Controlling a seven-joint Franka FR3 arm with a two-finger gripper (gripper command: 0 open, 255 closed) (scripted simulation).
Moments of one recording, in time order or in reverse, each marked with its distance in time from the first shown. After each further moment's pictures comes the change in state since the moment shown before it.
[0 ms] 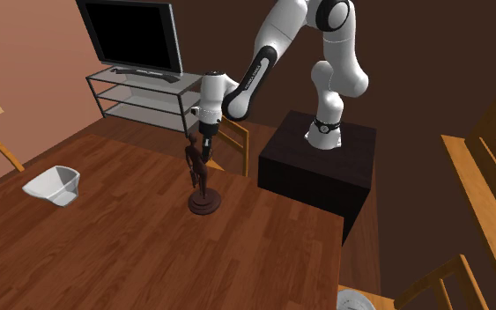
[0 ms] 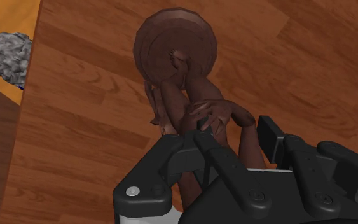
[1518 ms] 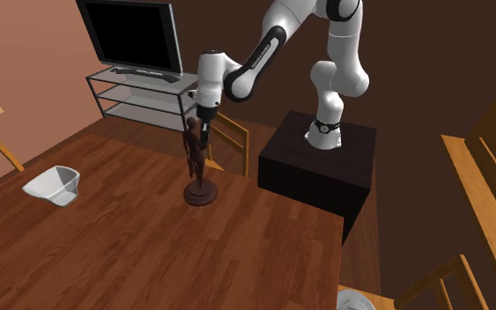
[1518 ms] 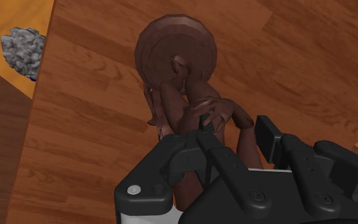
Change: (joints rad) arm 0.055 -0.144 -0.074 0.007 -0.139 -0.144 0.115
